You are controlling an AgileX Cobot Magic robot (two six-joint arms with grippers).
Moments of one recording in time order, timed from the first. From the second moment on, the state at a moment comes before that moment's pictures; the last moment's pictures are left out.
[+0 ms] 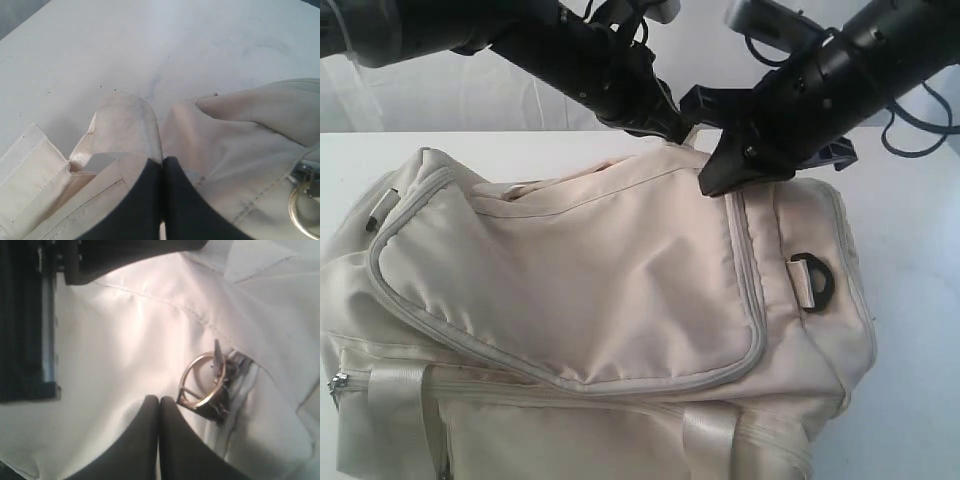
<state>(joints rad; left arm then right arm) -0.58 1.95 -1.81 -0.61 0.75 0.75 0.44 1.57 -1.33 0.58 0.98 -0.19</state>
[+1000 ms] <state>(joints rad) -0.58 1.95 -1.82 -0.62 0.81 0.75 0.44 1.53 -1.33 0.07 0.85 -0.06</state>
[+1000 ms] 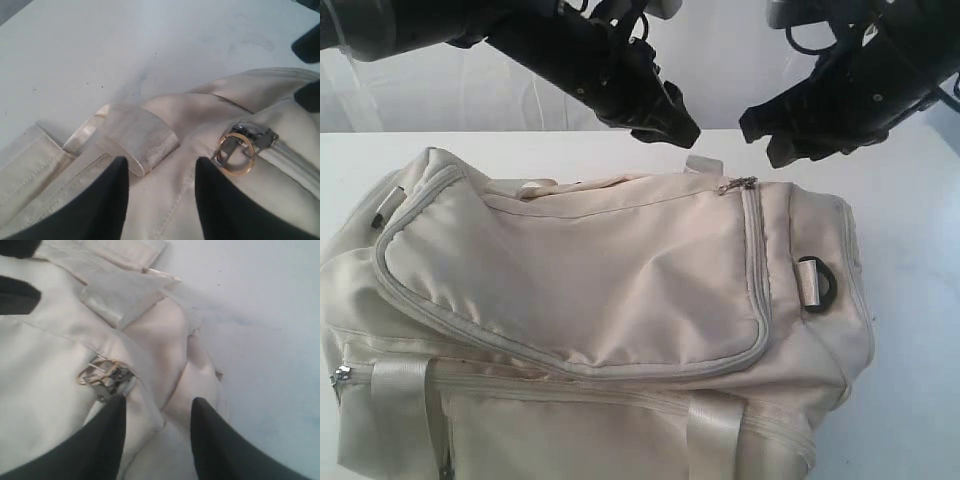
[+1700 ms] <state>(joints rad) -0.69 2.01 -1.82 -0.61 0.82 1.08 0.44 1.53 -1.33 -0.02 0.87 0.04</state>
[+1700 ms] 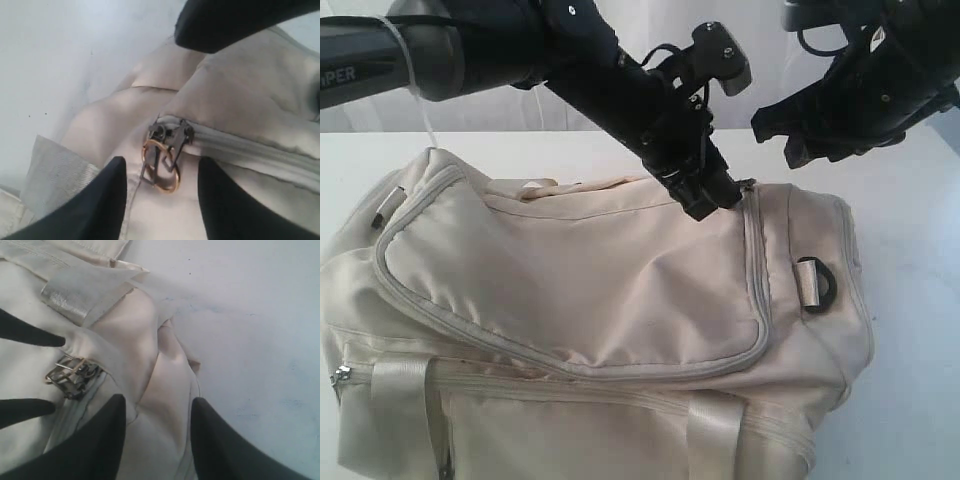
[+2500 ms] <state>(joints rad) -0.69 1.99 -1.82 -0.57 0.79 1.04 0.44 1.53 -1.33 -0.03 0.87 0.05</state>
